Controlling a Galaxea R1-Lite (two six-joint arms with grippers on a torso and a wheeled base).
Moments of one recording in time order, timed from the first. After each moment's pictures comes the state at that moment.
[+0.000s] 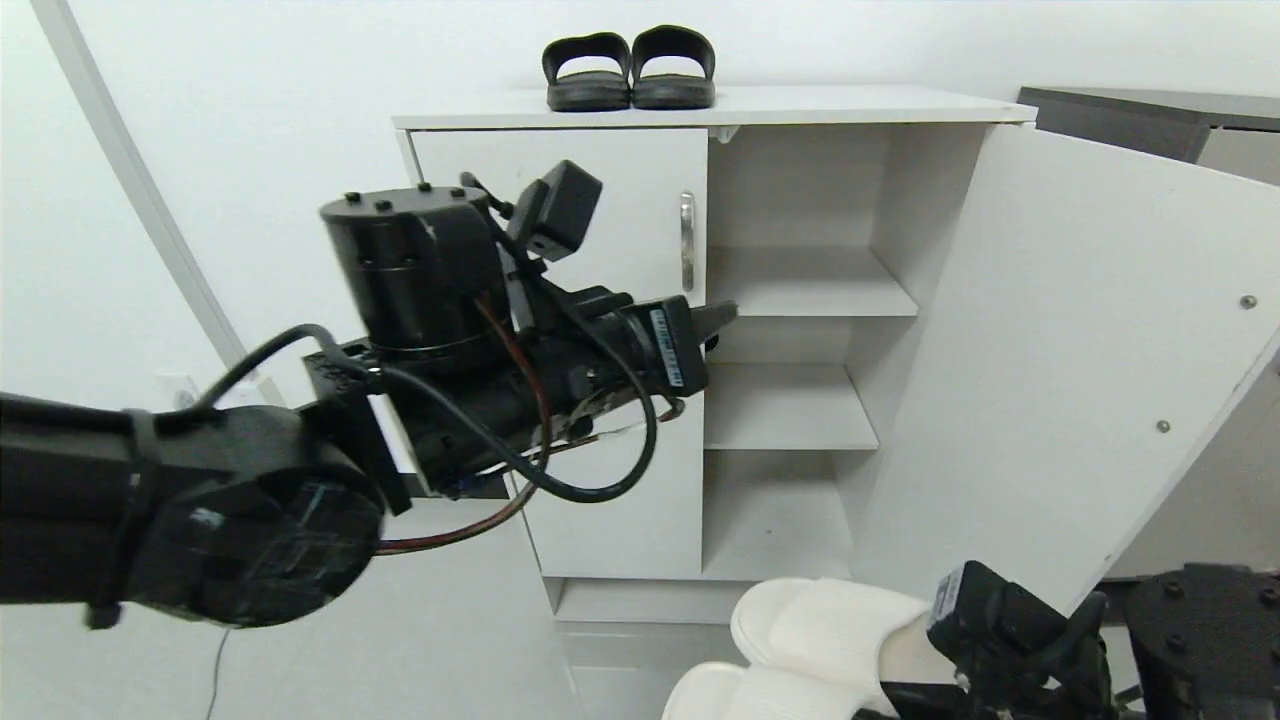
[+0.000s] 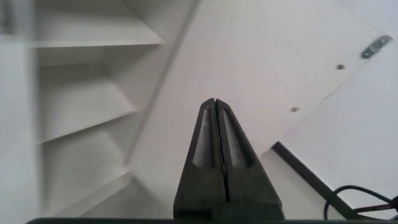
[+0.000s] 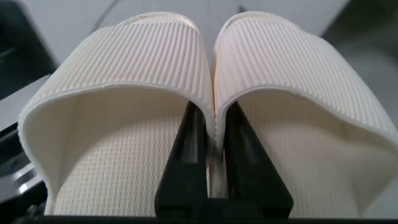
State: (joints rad) left arm -0.69 1.69 -1.01 -0.73 -0.16 -0.34; right arm 0.91 1.46 -0.36 -0.65 -0.01 0.01
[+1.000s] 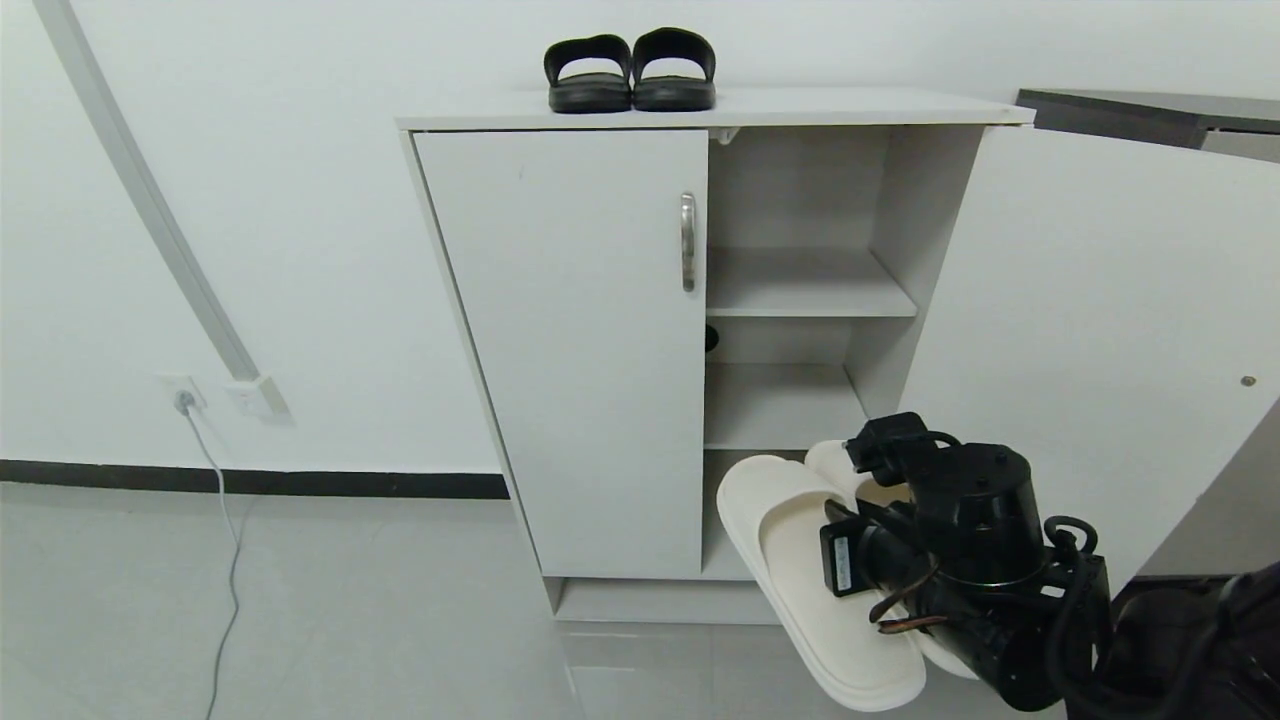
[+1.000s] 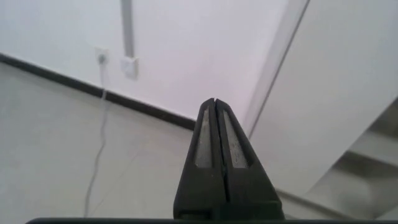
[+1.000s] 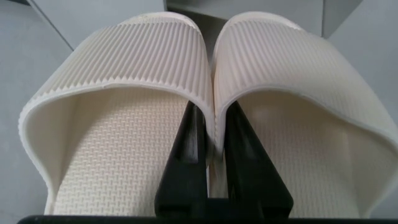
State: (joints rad) left arm -0.05 0.33 -0.43 0.10 0.40 -0.10; right arm 0.77 1.82 -0.64 -0.79 -0.51 0.17
